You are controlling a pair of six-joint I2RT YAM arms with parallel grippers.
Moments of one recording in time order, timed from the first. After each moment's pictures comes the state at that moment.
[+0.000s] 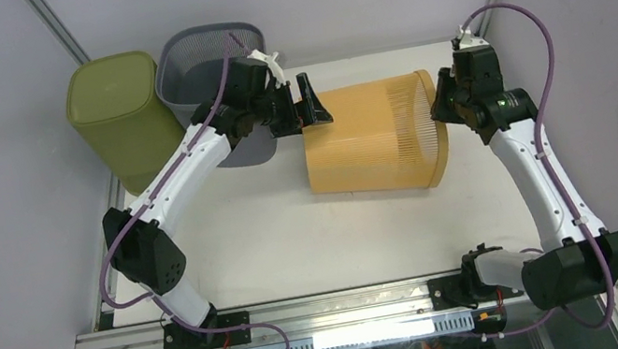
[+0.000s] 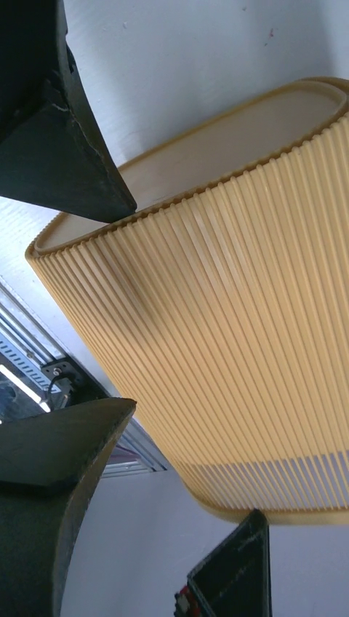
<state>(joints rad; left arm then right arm) -0.59 1.70 1.63 -0.58 0.35 -0.62 0.13 1.20 1.30 -0.82 0.11 0.31</state>
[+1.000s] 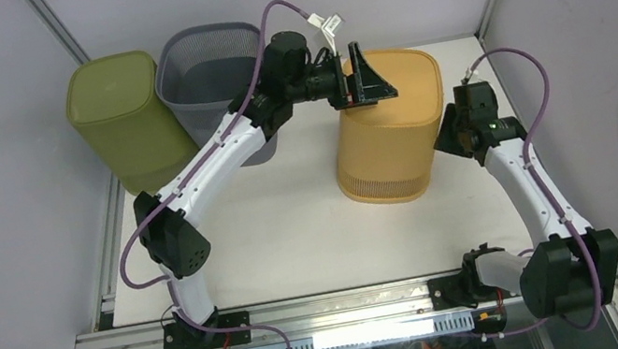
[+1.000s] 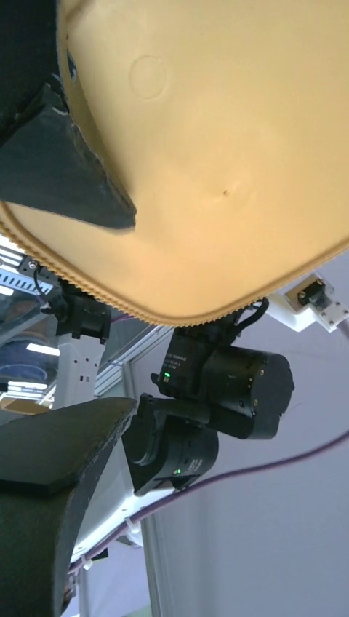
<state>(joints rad) -0.74 1.85 1.91 -0.27 0.62 -0.79 0.06 1.14 0.97 -0.70 0.12 0.42</state>
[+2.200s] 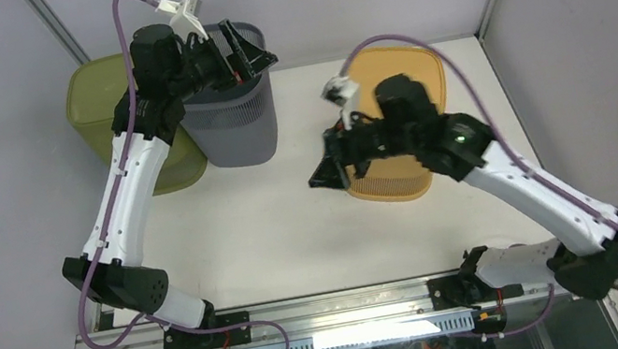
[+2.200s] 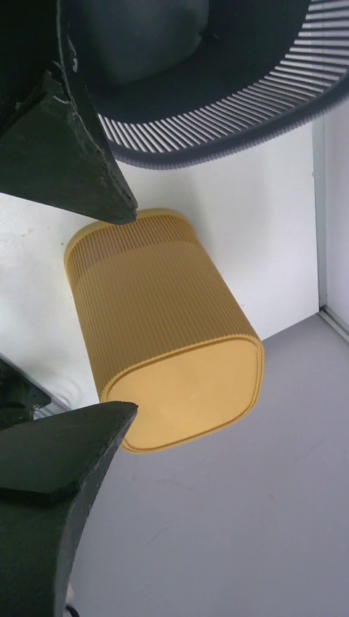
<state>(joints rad) -0.35 1.54 1.82 -0.50 0.46 -0.58 0.74 1.12 1.38 -0.65 -0.49 0.30</state>
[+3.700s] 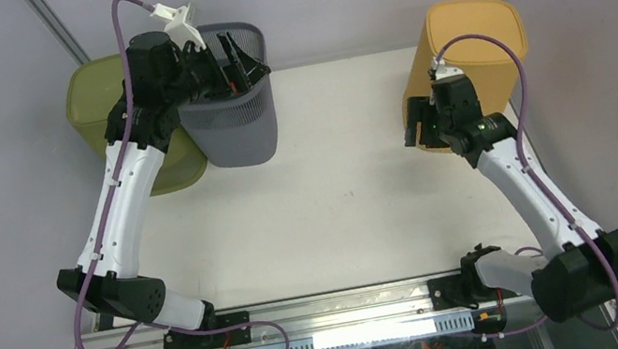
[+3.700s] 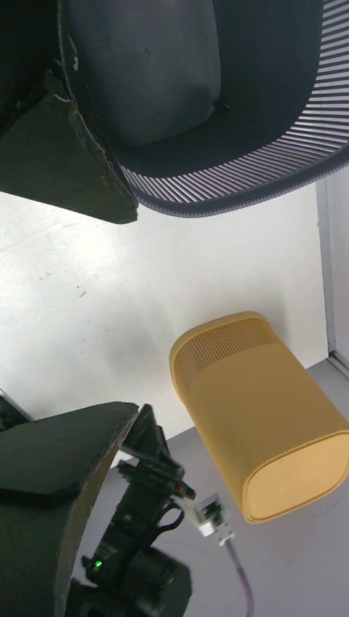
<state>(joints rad) -0.35 1.49 1.80 -0.60 0.37 -0.45 0.28 1.10 1.06 -0.71 0.14 0.31</state>
